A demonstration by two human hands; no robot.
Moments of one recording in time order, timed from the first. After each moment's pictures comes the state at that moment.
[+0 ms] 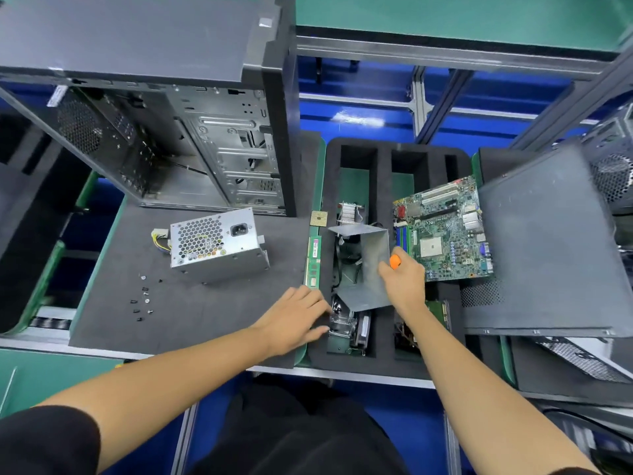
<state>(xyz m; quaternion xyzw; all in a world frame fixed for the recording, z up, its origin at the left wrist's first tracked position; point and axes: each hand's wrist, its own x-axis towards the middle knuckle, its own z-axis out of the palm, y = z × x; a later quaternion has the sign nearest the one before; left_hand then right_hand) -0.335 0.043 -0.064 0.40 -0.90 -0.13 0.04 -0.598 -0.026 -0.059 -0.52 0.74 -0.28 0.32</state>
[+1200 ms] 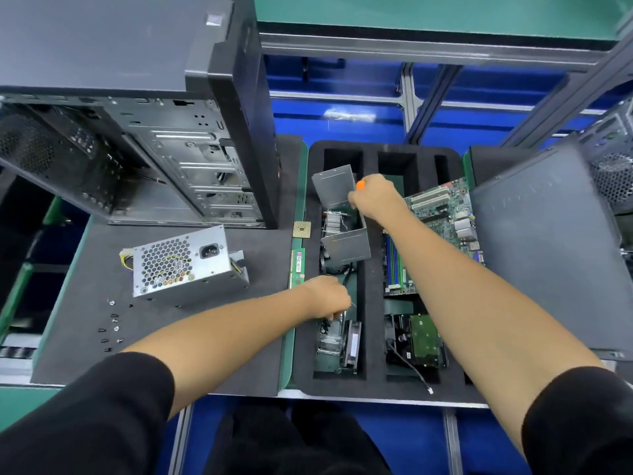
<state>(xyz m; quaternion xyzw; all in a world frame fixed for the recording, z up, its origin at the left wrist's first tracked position) -0.438 -0.075 -0.074 0.22 -0.92 -0.13 -0.31 -0.568 -0.195 0.026 -0.56 0.75 -0.09 0.34</state>
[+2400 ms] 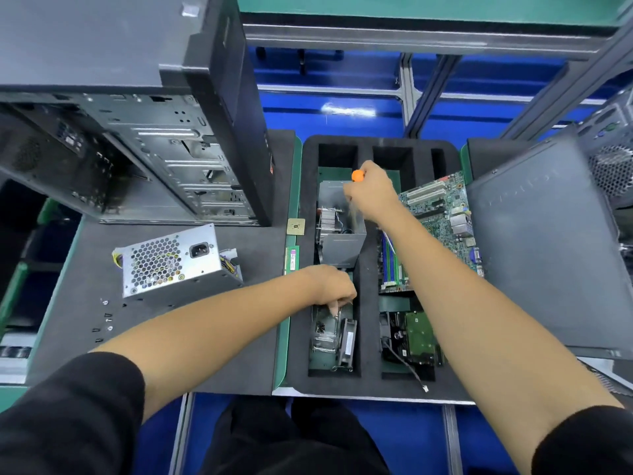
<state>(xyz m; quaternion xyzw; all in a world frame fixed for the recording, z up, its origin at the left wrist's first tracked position) -0.455 -0.101 -0.049 0.25 -0.86 -0.31 -0.32 -0.575 -0.186 0.029 -0.54 0.70 -0.22 0.40</state>
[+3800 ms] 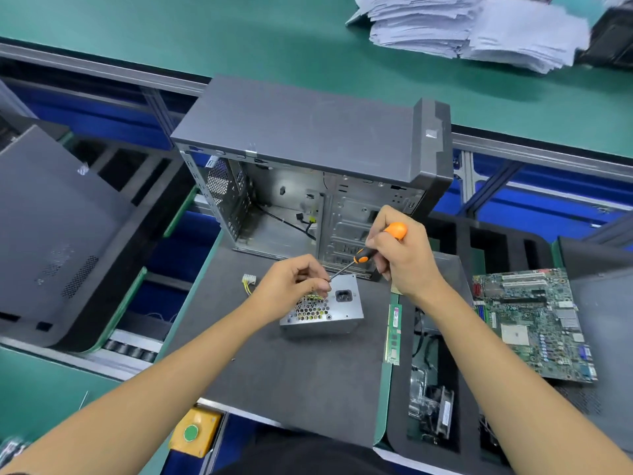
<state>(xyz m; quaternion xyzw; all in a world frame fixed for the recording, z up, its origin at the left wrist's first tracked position) -0.150 -0.057 0.055 0.51 -0.54 -0.53 0.40 -0.361 -0.113 0.145 -0.63 0.39 -0.42 0.52</state>
